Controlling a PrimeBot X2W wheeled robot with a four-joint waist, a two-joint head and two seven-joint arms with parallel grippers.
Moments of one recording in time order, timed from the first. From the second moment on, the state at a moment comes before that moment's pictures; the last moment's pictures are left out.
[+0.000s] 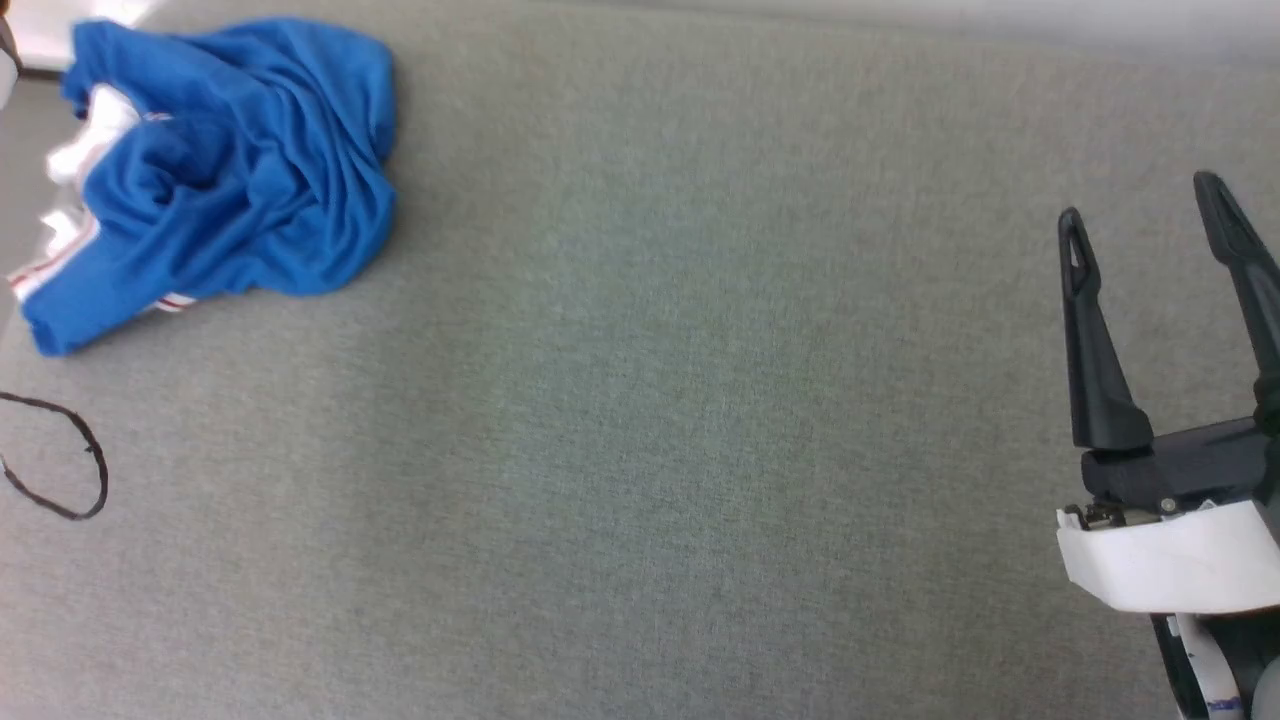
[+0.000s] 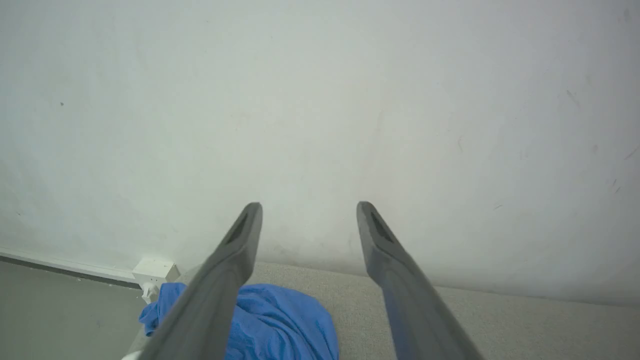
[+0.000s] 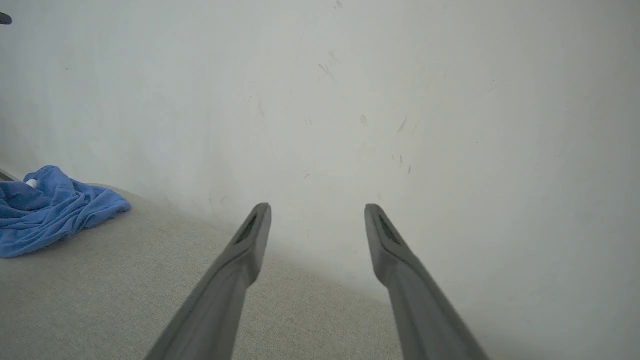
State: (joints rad) left arm -1.01 0.64 -0.22 0.47 -0.85 -0.11 0.25; right arm -0.11 -0.06 0.04 -0.61 -0.16 0.13 0.19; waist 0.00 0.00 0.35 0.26
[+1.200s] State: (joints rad) left arm -0.01 0.48 -0.26 -0.40 -0.59 0.35 -0.14; right arm 0.10 -0.05 -0.12 -0.57 0.01 0.13 0.10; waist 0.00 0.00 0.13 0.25
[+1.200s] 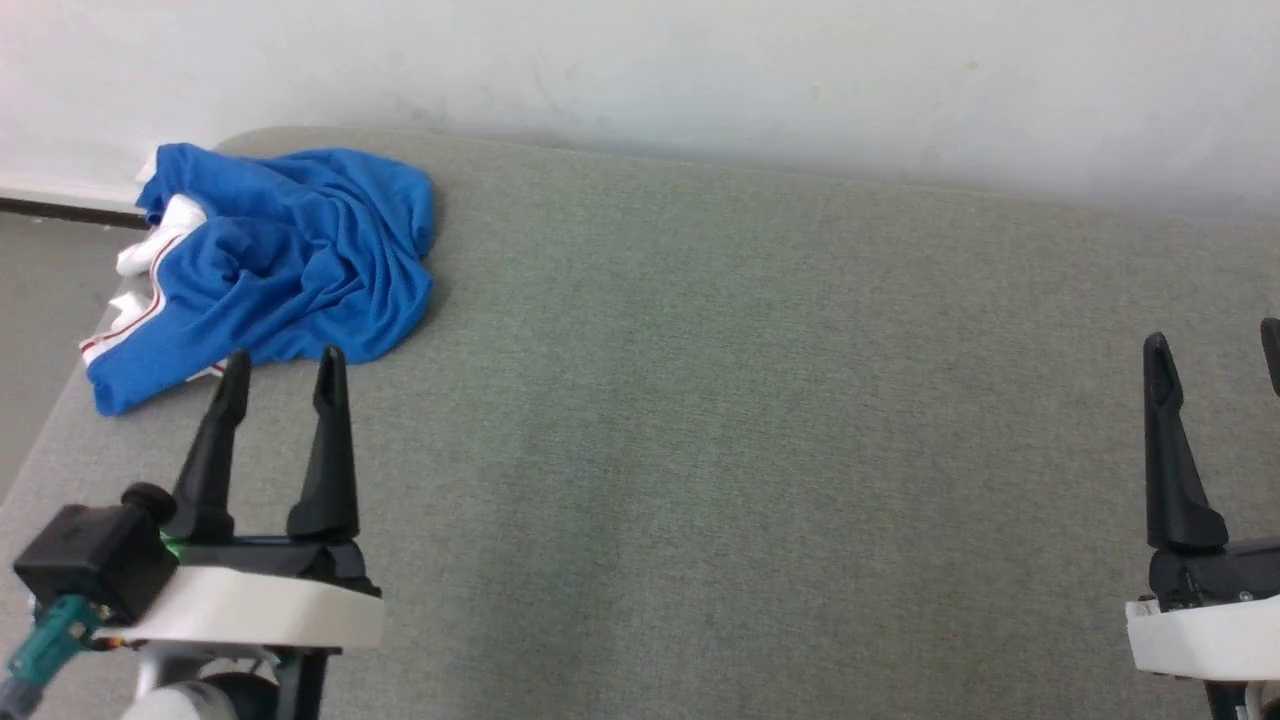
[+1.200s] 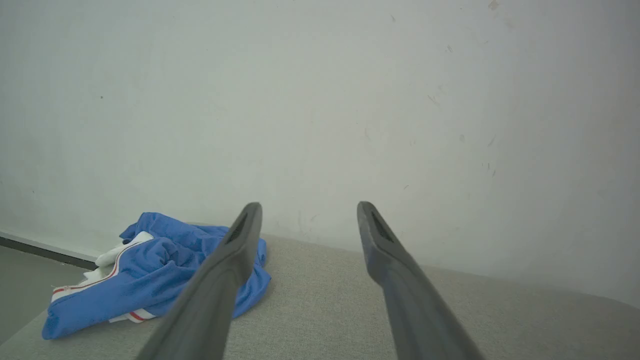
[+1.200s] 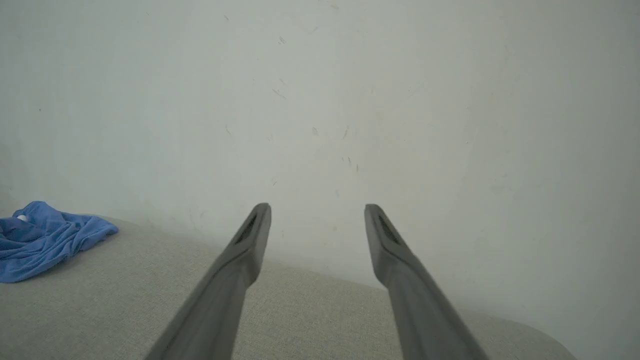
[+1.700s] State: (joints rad) left arm -0.48 0.69 -0.15 -0.24 -0.74 0.18 0.12; right arm 0.05 -0.05 -0.05 -0.63 -0.07 0.13 0.17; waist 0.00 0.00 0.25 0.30
